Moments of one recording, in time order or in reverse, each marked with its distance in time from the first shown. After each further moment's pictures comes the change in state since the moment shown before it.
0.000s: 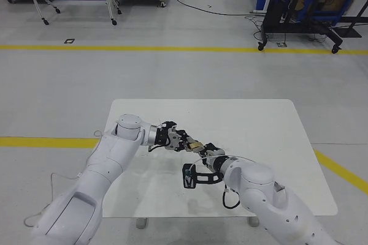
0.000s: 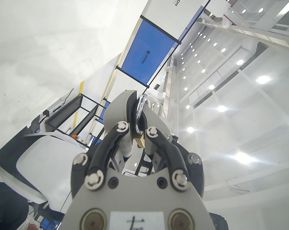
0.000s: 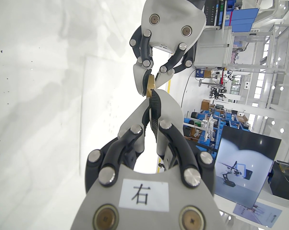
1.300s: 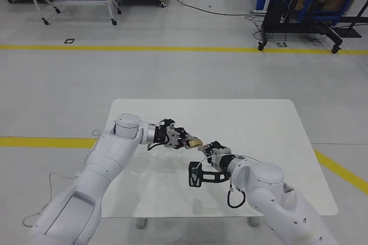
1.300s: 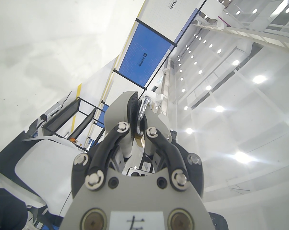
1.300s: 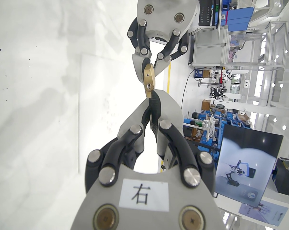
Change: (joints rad) left arm -0.004 0.007 -0.011 0.006 -0.013 -0.015 0.030; right arm -0.053 0.003 0.083 -0.037 -0.017 -0.016 -0.053
